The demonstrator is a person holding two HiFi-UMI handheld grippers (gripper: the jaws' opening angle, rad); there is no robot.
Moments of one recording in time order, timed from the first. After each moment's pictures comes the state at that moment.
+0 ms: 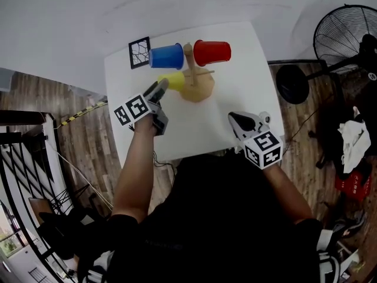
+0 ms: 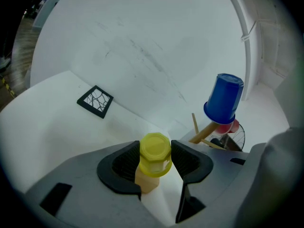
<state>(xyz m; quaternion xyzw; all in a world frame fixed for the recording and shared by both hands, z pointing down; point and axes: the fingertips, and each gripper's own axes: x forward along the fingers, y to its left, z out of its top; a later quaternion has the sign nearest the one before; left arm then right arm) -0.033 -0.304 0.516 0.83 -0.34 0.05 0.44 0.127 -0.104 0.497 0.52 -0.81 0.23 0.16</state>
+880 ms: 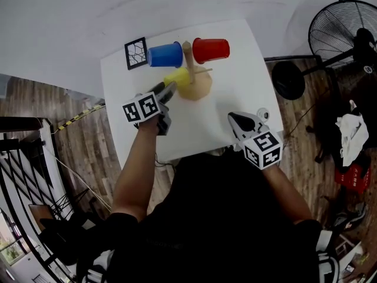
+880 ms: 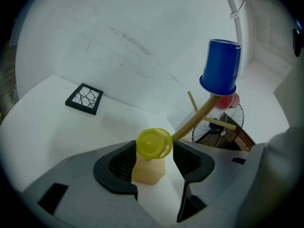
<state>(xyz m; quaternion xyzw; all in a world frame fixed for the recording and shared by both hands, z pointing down) -0.006 -0.287 0.536 0.86 -0.30 0.14 0.38 0.123 -0.093 0.496 0.54 -0.79 0.23 0.16</state>
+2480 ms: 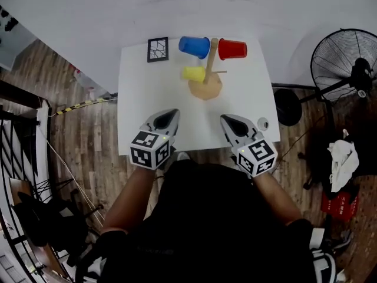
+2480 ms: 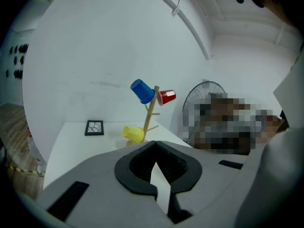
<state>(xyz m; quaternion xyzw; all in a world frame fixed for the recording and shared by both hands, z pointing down) -0.073 -0.122 0.440 0.92 -0.31 0.17 0.18 0.046 -0.068 0.431 0.50 -0.85 0.12 0.10</state>
